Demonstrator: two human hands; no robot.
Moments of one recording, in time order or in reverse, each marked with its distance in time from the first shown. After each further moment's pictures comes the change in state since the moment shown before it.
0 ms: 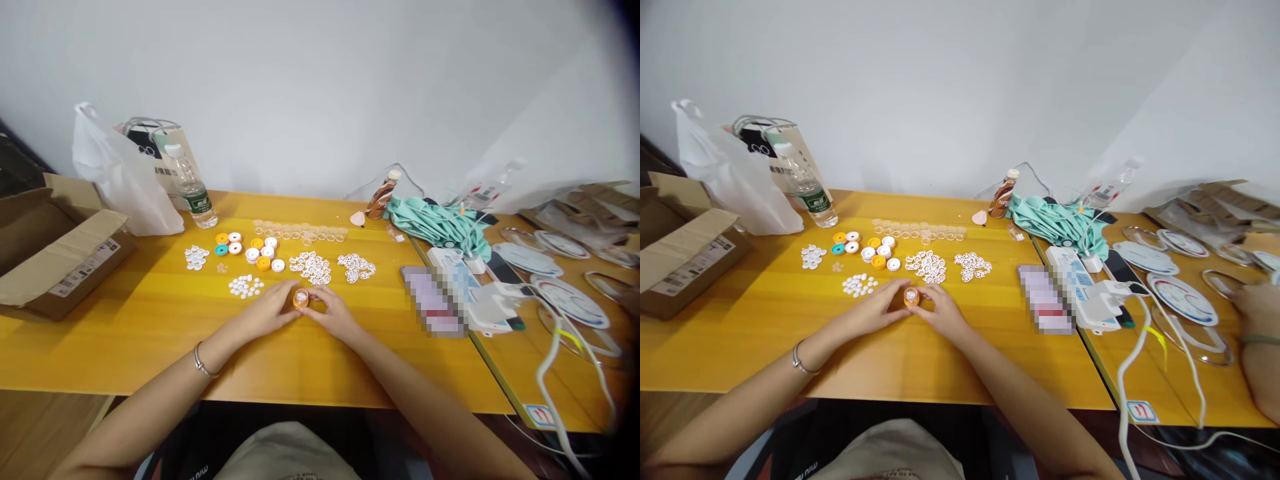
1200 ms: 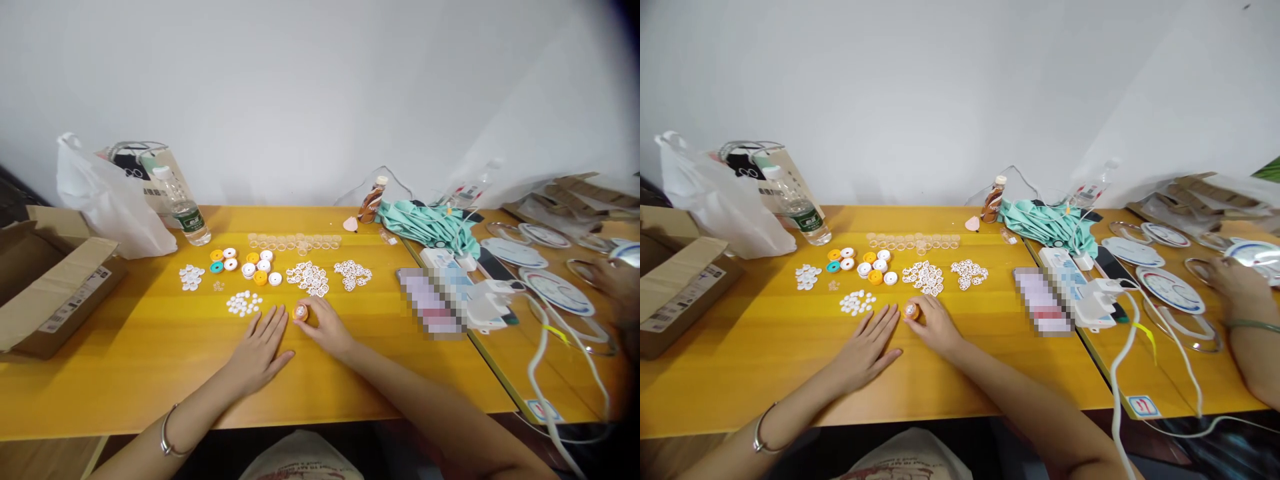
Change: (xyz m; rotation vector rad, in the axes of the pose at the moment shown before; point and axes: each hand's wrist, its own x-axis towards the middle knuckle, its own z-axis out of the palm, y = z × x) left_hand -0.053 -0.019 0.027 0.583 -0.054 0.038; right_hand 0.002 -0.015 0.012 -0.157 0.083 -0.068
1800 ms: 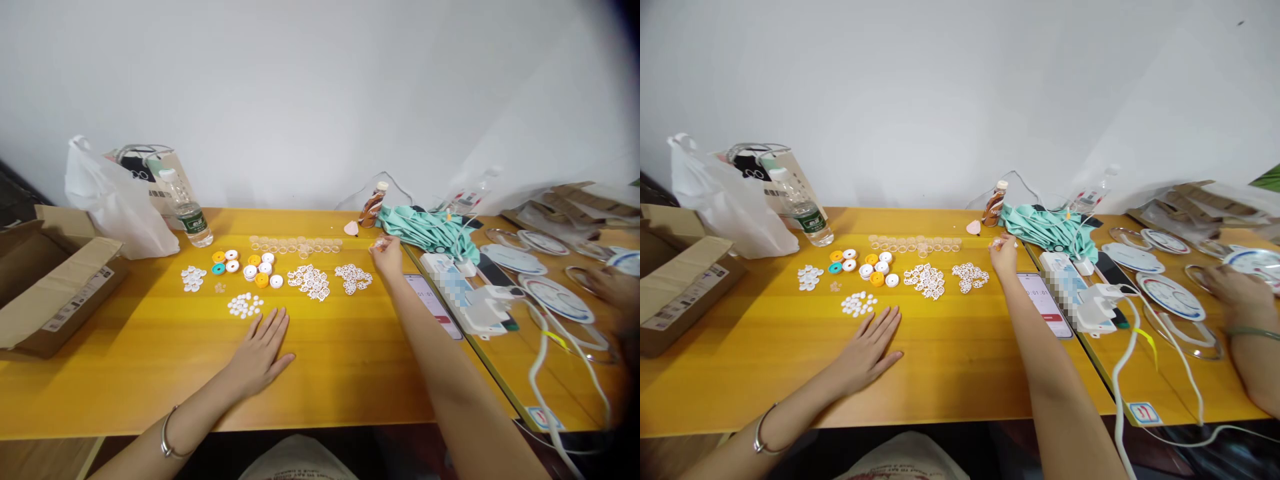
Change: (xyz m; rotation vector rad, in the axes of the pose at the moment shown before) left_hand -0.001 0.000 -0.001 -0.003 -0.011 0.001; right_hand 0.084 0.151 -0.136 -0.153 0.663 0.584
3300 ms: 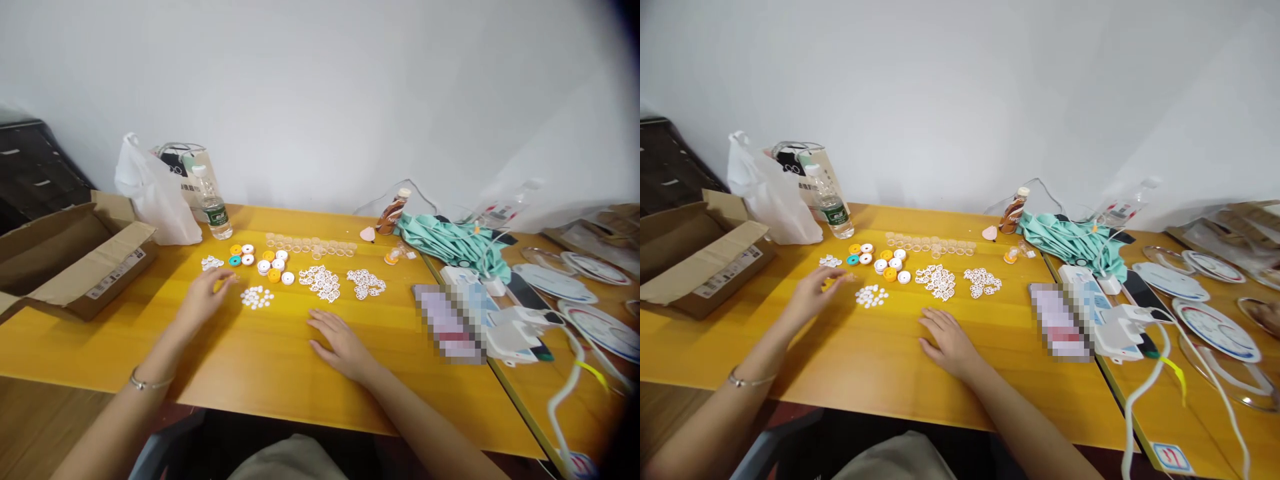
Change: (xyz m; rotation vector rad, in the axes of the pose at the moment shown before) left_hand -0.014 -0.113 -0.059 -0.216 0.410 -0.498; right_hand -0.208 -0.058 -0.014 -0.114 -0.840 -0.829
